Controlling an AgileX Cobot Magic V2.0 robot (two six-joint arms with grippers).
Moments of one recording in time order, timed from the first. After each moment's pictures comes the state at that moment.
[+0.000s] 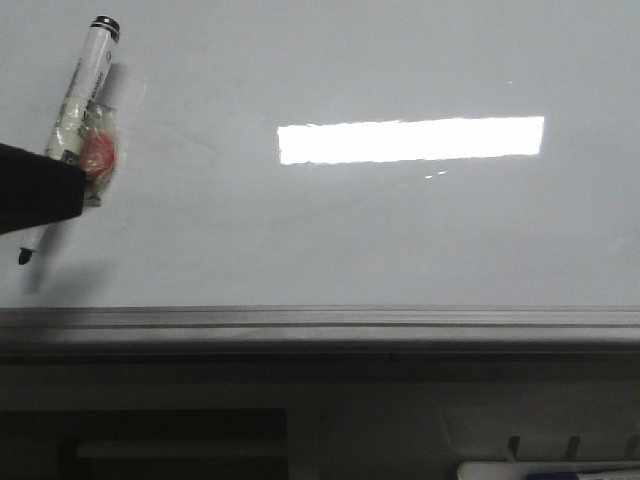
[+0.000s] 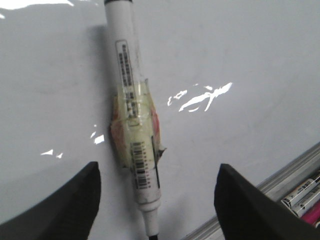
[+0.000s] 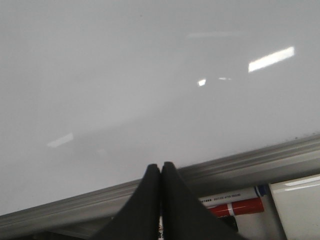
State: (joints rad) left arm -0.70 0.94 -0.25 -0.17 -0.28 0.06; right arm -0.08 0.44 -0.16 0.59 0.34 -0.20
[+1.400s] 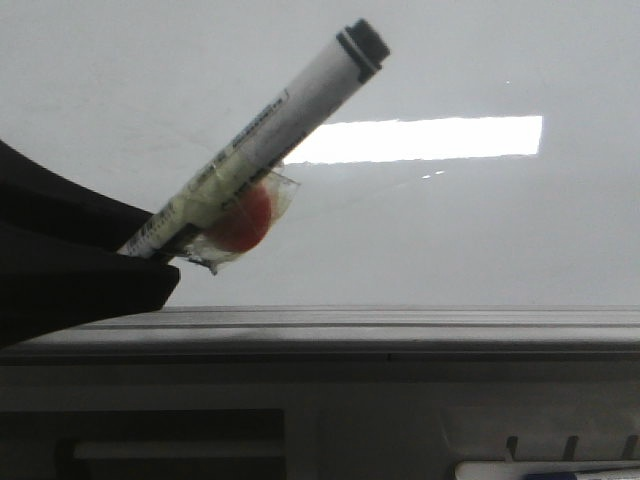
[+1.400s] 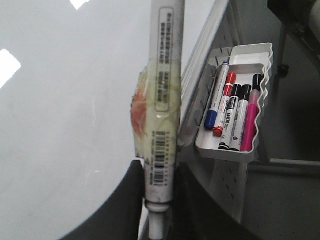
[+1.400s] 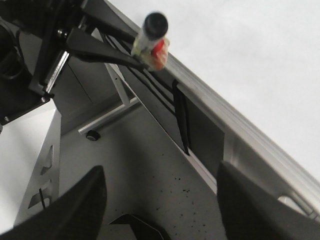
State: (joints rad) left arm -0.86 1.00 -0.26 0.50 -0.36 0.06; right arm 0.69 0.59 -0.48 0.59 0.54 -0.58
